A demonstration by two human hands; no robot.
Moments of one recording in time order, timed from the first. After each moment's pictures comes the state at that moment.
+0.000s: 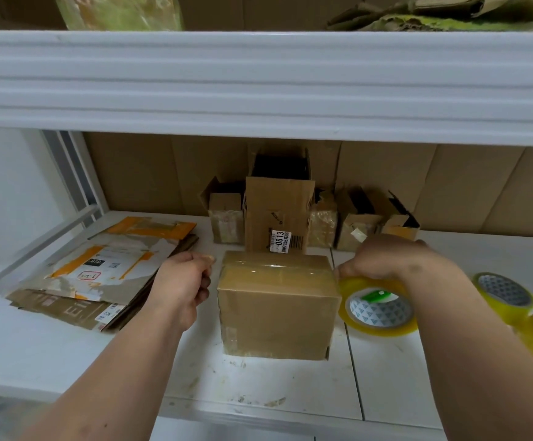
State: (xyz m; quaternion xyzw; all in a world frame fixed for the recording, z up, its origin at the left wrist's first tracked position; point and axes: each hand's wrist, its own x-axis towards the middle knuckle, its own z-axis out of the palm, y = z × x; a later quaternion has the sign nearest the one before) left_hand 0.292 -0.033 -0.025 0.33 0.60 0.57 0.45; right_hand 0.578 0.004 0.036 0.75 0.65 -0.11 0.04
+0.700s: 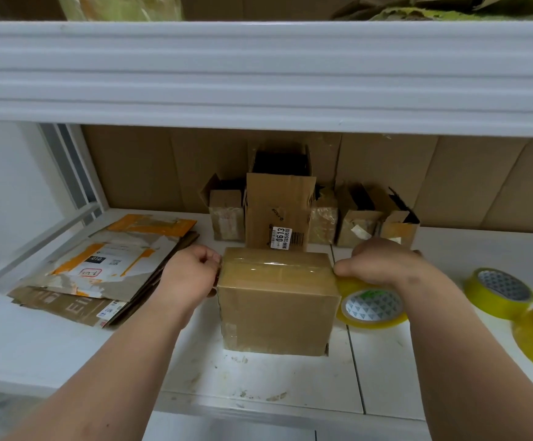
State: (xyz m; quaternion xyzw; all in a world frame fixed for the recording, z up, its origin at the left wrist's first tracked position) left_hand 0.295 -0.042 -0.016 0.48 0.68 0.45 0.33; right_hand 0.568 -0.012 0.027 0.75 0.64 -0.15 -0.03
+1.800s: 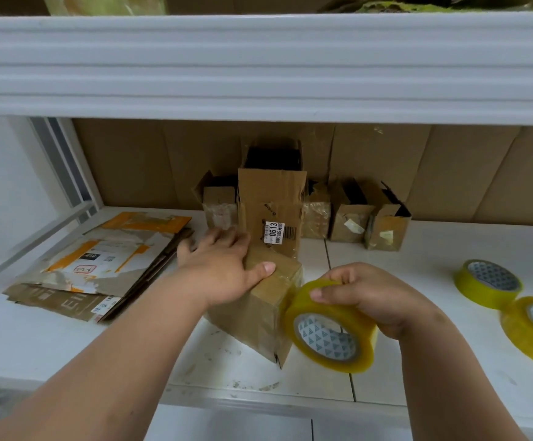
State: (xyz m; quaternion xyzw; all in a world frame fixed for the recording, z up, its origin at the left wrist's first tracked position) left_hand 0.333 -0.041 0.011 0.73 0.68 -0.02 0.05; right_hand 0.570 -0.076 0.012 0.56 0.62 -0.51 -0.22
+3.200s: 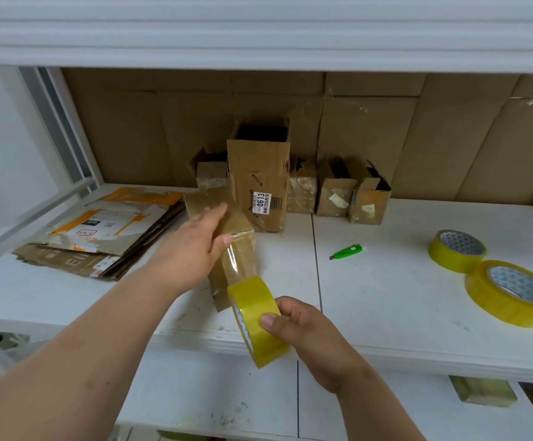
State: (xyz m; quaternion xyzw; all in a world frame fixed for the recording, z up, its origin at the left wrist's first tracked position) left_hand 0.321 -0.099 -0.016 0.75 0.63 0.21 0.08; right_hand 0.536 -0.165 -0.088 0.41 0.57 -0.61 -0.36
